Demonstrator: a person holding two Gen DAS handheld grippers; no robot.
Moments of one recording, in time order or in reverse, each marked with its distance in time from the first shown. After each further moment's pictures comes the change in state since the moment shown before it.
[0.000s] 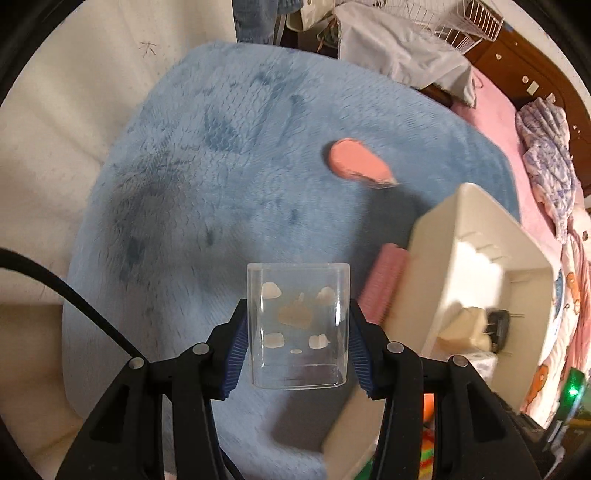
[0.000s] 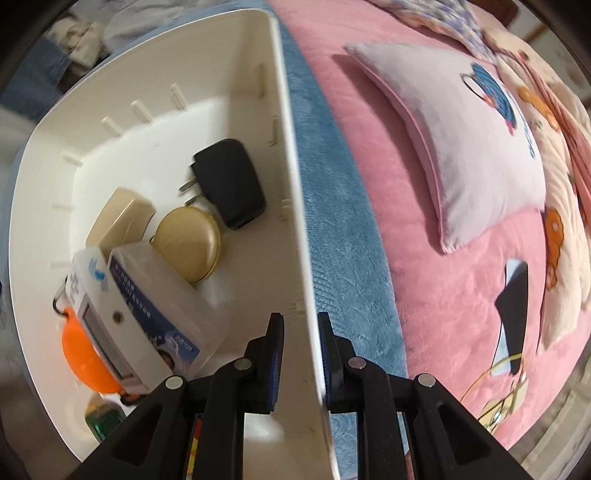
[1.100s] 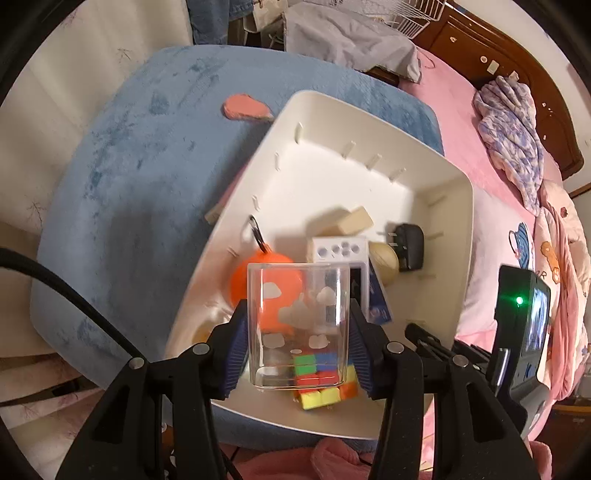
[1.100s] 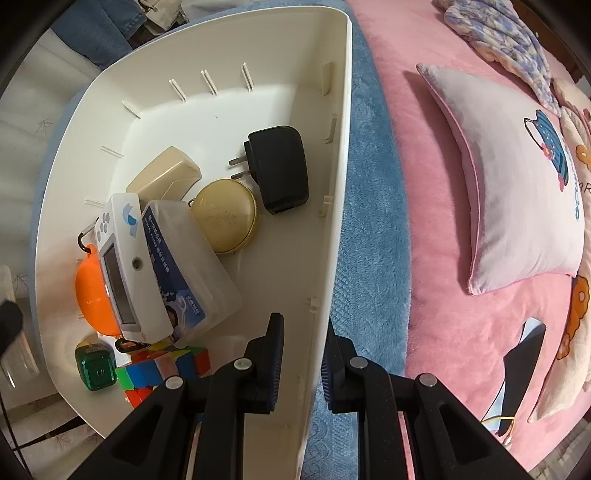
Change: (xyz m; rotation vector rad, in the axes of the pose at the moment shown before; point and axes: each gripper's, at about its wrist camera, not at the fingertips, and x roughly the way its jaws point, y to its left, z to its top) left arm -0.037 -0.125 -0.108 0.025 -0.012 -0.053; right arm 0.005 -0.011 -0.004 -0.225 -0.008 0.128
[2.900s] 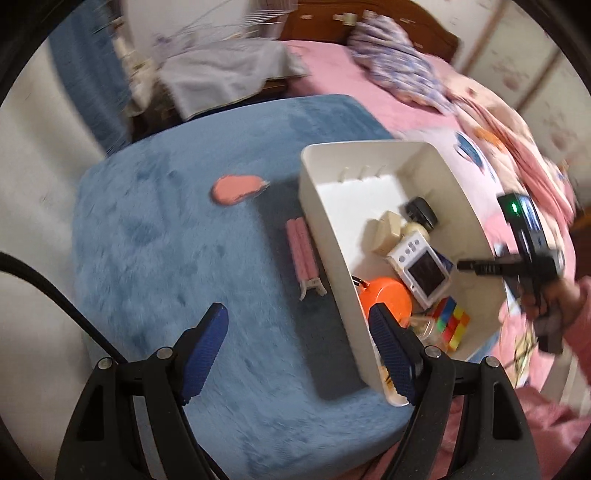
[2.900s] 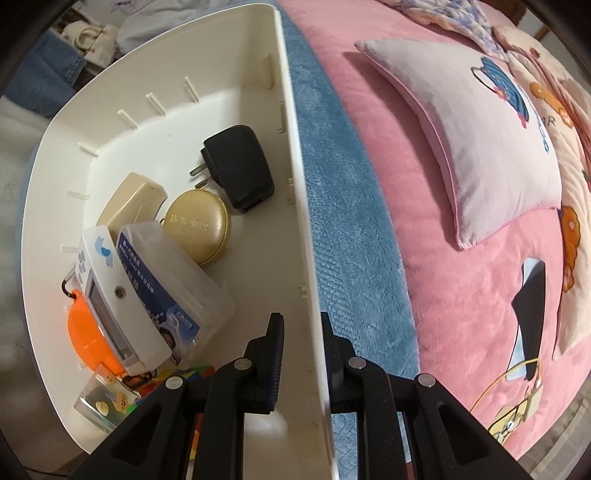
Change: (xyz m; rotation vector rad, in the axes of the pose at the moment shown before) left arm -0.031 0.111 0.086 0.703 -0.060 -0.180; right arm 0.005 -0.004 -0.009 0.279 -0.018 -0.051
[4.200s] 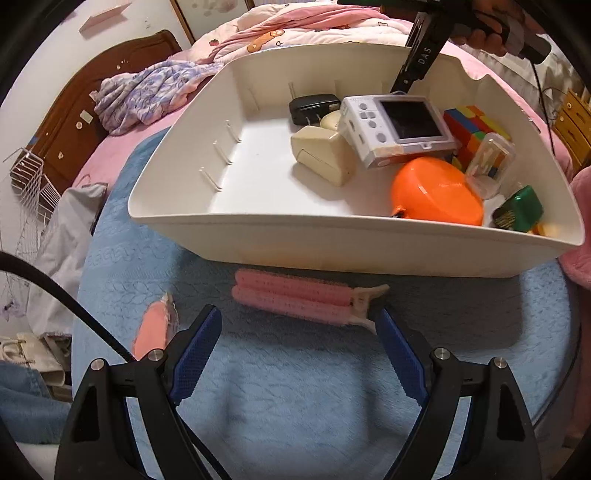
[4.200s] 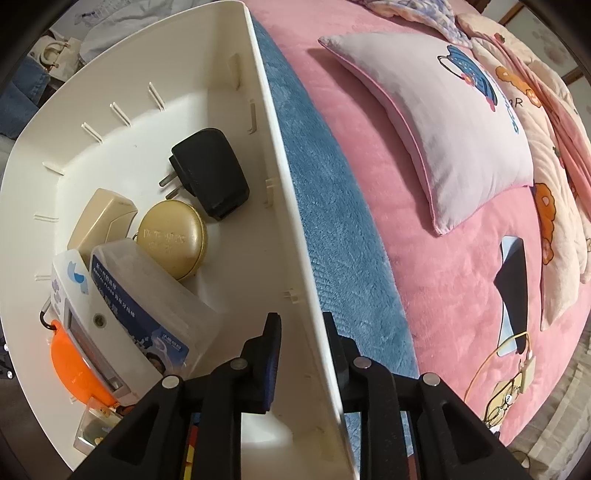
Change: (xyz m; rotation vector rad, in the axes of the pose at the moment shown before) left arm 0.125 -0.003 0.010 1.097 -0.089 -0.157; right arm 0.003 0.012 0.004 0.086 -0.002 -0.126
